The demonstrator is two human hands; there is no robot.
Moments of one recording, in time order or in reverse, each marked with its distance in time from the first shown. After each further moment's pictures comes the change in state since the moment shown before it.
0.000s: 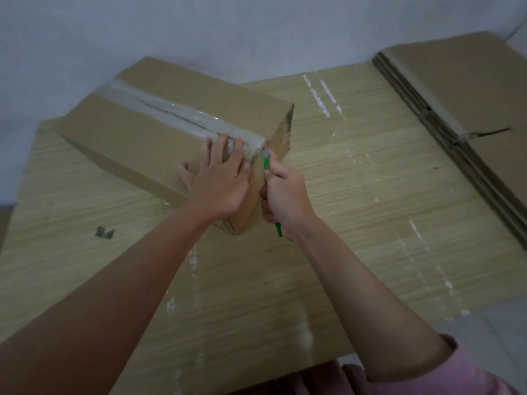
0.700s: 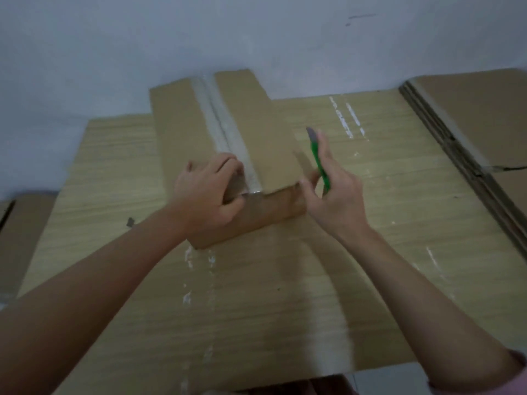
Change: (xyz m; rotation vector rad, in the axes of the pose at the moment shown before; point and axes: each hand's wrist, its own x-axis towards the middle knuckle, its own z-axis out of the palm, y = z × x) left_hand -0.024 -0.061 -0.016 0.065 0.266 0.349; right_hand 0.004 -0.008 -0.049 -0.728 0.140 -0.937
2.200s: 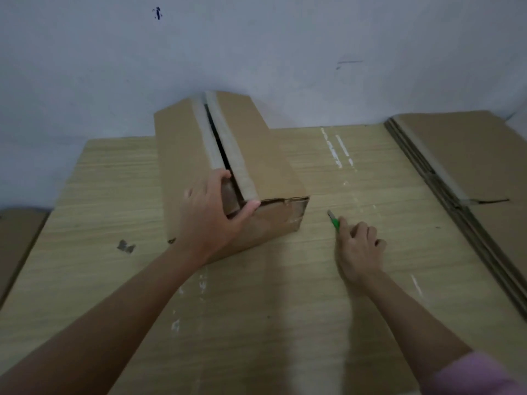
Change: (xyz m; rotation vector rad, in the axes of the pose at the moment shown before) left_hand 0.010 0.015 0.019 -0.132 0.577 -0.119; right_hand -0.037 0.092 -0.010 -0.825 -0.576 0.451
